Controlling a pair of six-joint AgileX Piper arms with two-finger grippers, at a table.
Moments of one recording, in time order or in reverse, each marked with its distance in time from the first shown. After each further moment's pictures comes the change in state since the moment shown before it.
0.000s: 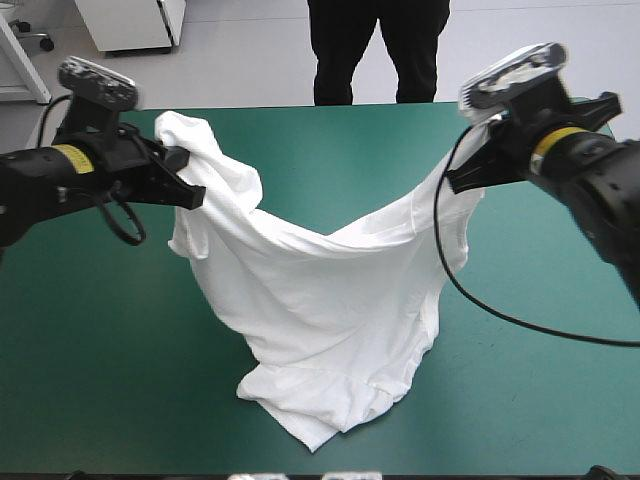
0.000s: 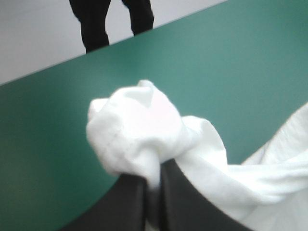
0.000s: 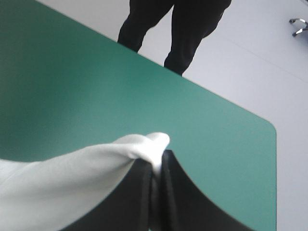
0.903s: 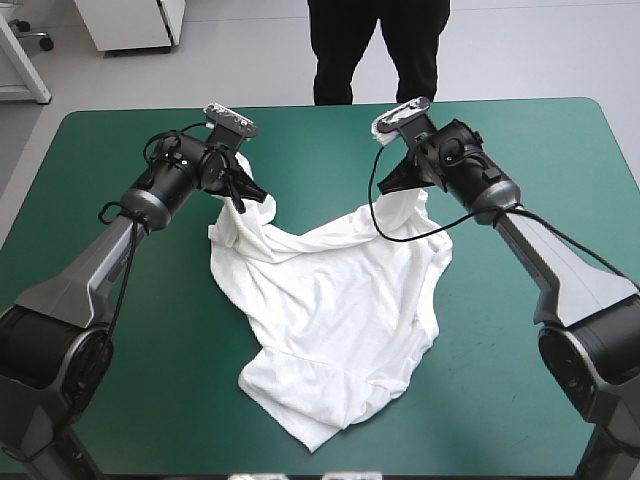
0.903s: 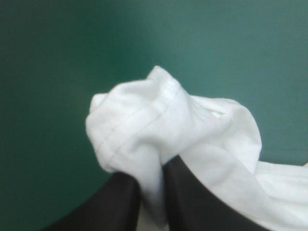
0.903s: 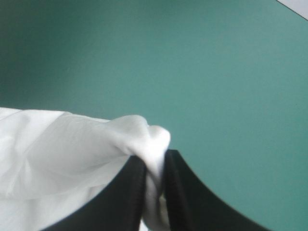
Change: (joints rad) left arm 0.000 0.550 0.092 0.345 -0.307 -0.112; right arm -0.145 0.547 0.028 0.098 -0.255 0.052
